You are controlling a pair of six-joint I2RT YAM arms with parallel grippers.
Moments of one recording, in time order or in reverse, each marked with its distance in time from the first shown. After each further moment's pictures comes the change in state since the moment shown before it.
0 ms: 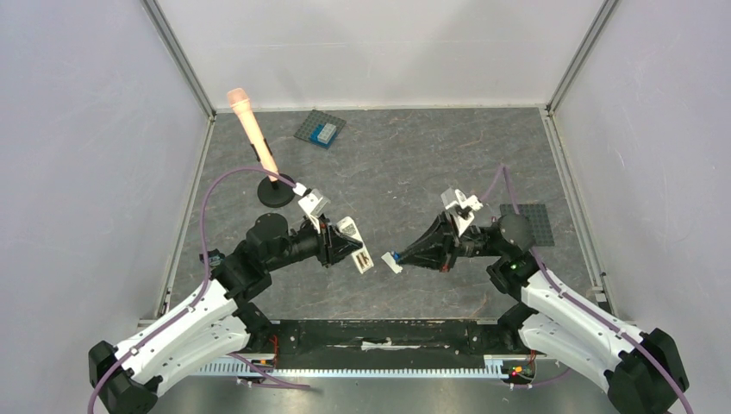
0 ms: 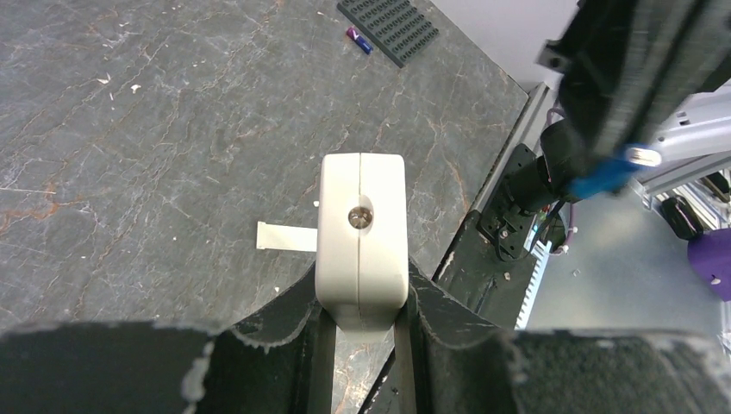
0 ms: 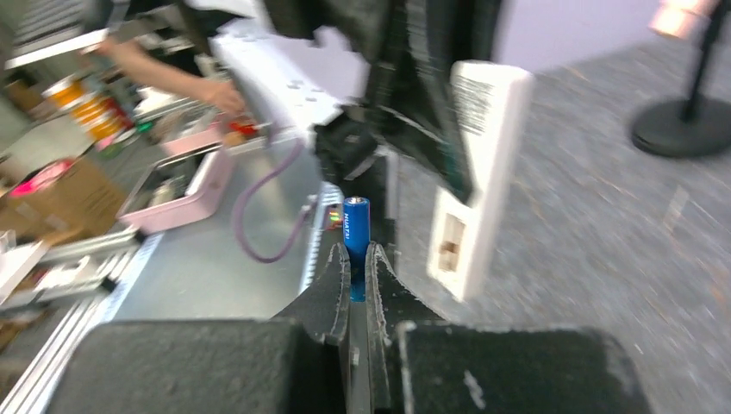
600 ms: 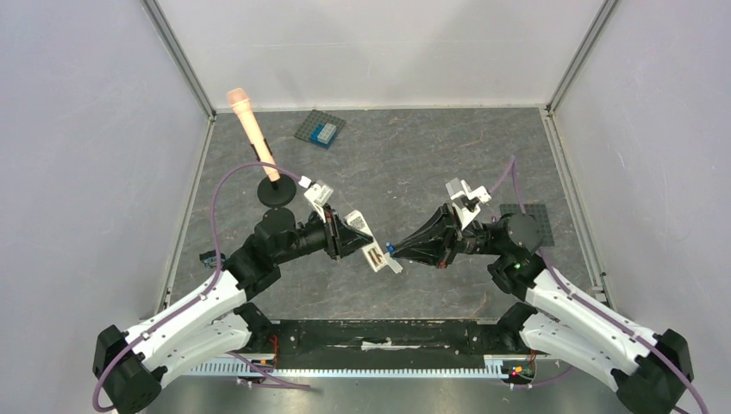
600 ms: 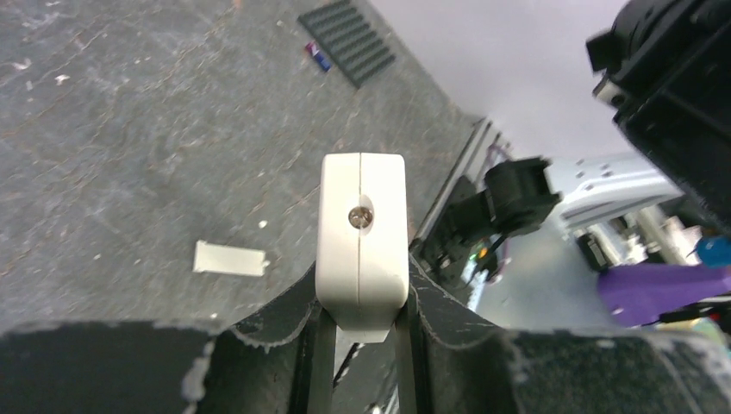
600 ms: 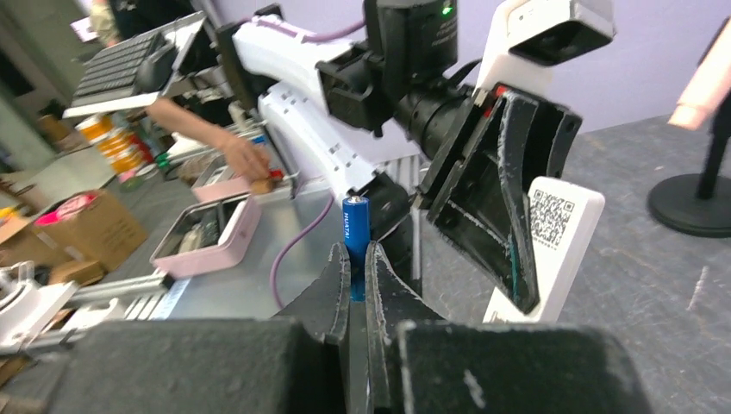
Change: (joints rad) left arm 0.000 0.104 0.001 0.129 0.037 -0.166; right arm 0.068 -0.012 0.075 0.146 0.016 0.169
